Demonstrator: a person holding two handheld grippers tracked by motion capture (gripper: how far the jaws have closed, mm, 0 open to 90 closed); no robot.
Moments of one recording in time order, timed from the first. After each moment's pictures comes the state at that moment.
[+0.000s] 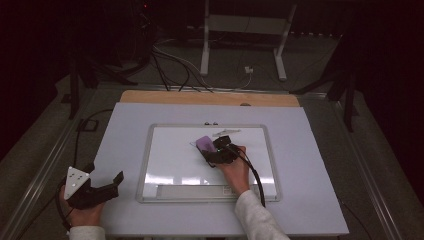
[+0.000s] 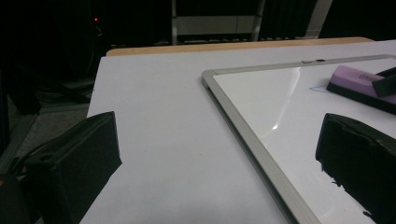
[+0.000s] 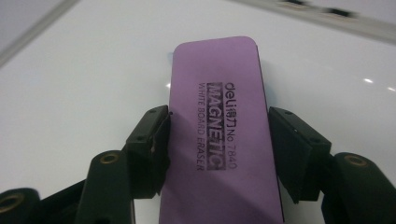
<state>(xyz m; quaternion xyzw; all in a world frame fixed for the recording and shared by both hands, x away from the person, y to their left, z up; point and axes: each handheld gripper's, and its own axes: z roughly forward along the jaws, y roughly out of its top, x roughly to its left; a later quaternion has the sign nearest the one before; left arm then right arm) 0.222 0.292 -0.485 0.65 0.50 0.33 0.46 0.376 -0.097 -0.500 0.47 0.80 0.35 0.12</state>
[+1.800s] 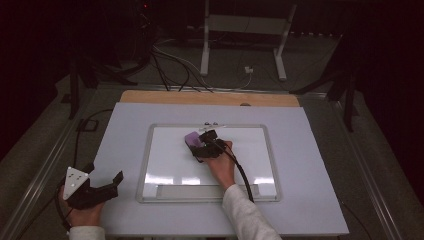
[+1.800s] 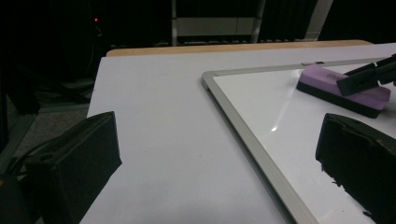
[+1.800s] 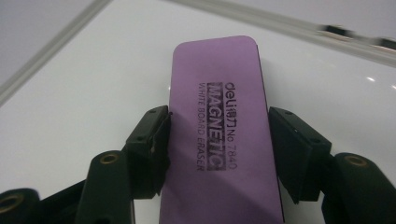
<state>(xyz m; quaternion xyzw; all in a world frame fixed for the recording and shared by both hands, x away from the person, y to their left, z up) 0.221 0.293 -0.485 0.65 0.51 0.32 0.47 0.392 -0.052 -0.501 0.46 0.81 0.36 0.11</state>
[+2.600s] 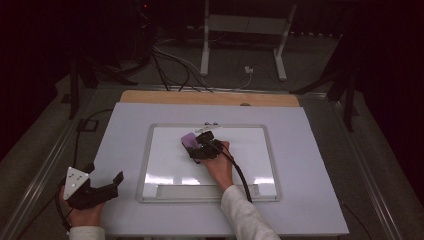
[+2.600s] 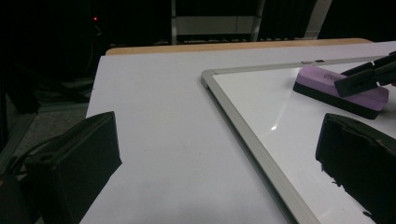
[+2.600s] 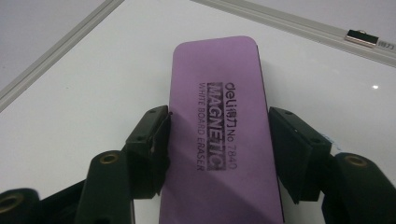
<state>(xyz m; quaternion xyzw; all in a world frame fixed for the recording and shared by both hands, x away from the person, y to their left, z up) 0.221 0.293 -0.486 0.65 0.51 0.32 0.46 0.391 -0.047 -0.501 0.45 0.81 0.36 0.11</state>
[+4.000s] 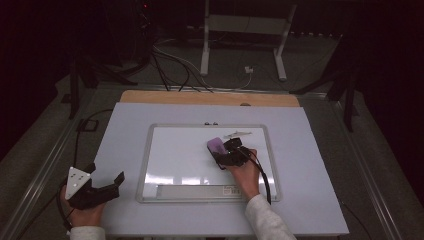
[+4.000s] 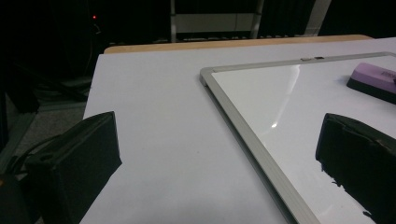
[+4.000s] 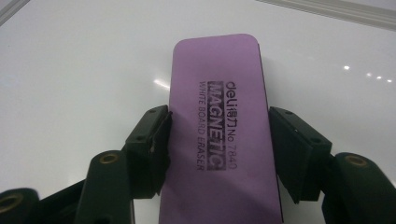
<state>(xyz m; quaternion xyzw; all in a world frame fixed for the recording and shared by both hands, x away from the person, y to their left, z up) 0.221 0.290 -0.486 0.65 0.51 0.32 0.46 0.366 -0.126 -0.497 0.49 0.79 0.34 0.13</state>
